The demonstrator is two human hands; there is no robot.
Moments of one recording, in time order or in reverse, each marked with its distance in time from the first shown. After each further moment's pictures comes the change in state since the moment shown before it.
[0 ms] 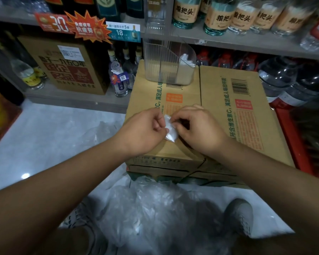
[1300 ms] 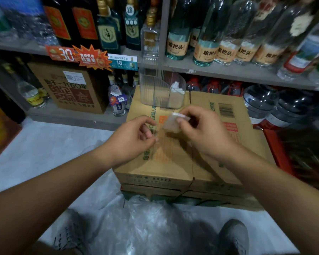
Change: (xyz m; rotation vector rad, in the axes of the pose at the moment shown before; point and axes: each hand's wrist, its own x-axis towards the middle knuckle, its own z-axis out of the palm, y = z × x) left_hand 0.014 0.003 -0.025 -0.146 0.010 0.090; right_hand 0.008 -0.018 -0.069 0.235 0.099 0.110
